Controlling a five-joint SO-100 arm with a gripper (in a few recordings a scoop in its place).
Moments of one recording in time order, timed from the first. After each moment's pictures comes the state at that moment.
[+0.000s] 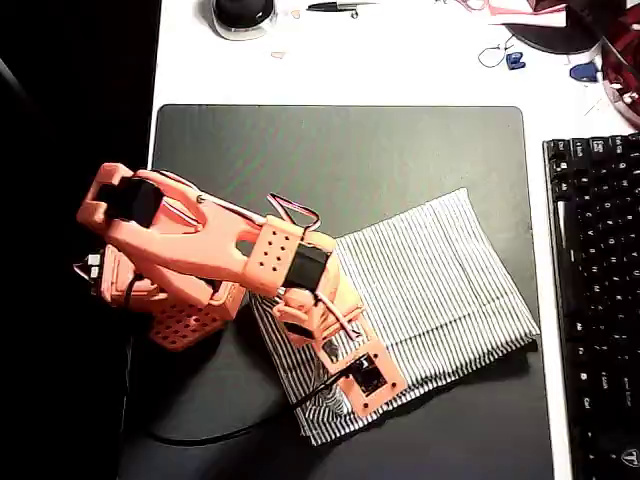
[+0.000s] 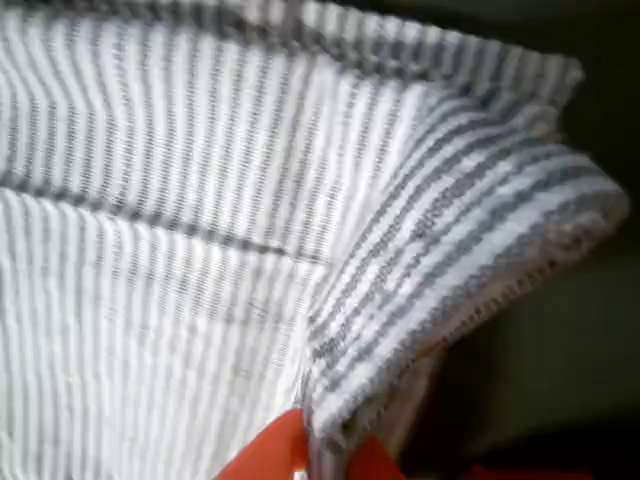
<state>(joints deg) 20.9 124.1 131.5 73.8 -57.3</state>
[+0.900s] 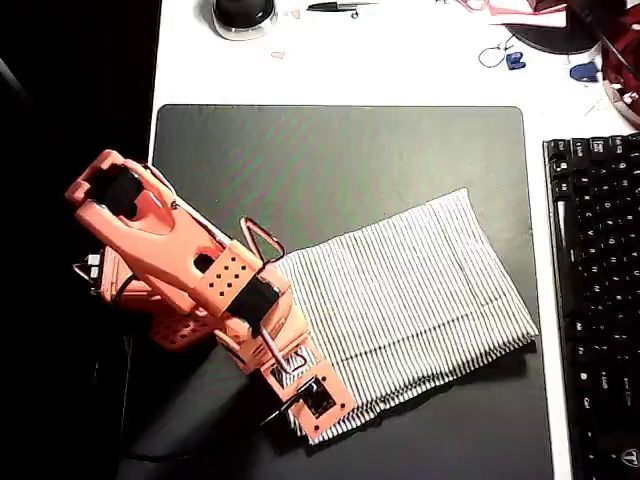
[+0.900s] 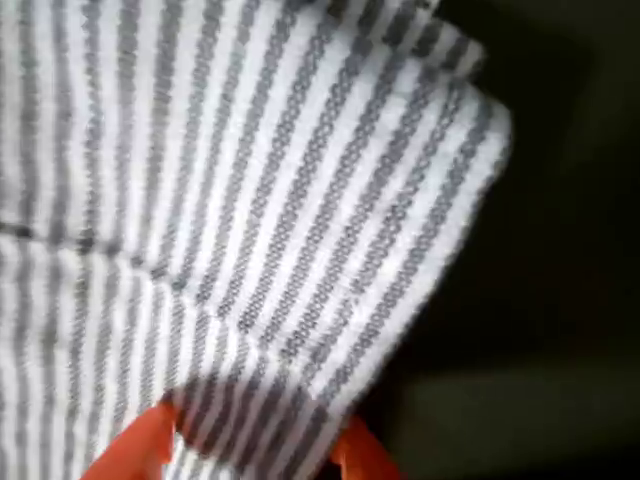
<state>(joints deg) 38.0 133.9 151.7 65.4 -78.3</state>
